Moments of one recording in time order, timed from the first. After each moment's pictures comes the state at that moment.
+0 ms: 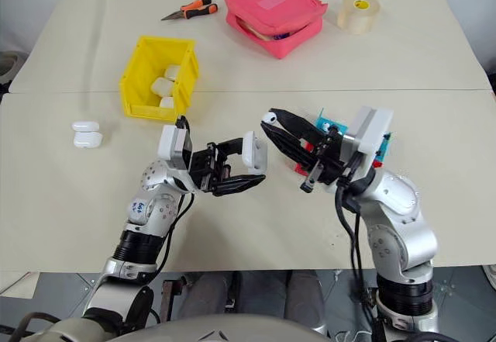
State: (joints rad) left arm -0.42 0.15 -0.08 0.09 -0.59 0.05 -1.23; right arm -0.19 -0.34 -0.06 -0.56 0.61 0.29 0.74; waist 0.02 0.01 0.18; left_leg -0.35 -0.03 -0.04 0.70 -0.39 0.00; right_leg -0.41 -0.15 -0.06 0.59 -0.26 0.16
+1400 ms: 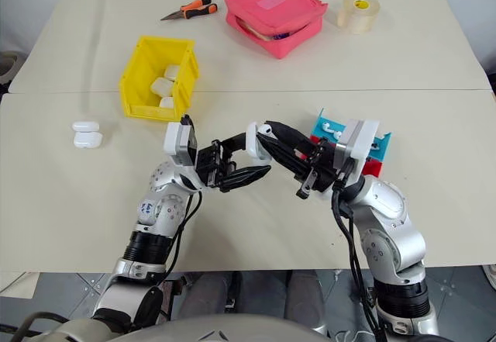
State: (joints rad) left arm -0.42 0.07 -0.06 0.12 -0.59 0.04 -1.18; right arm -0.15 -0.37 -0.02 -0.51 0.68 0.25 0.74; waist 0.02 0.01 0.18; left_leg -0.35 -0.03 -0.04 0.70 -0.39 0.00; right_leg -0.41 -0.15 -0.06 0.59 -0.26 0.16
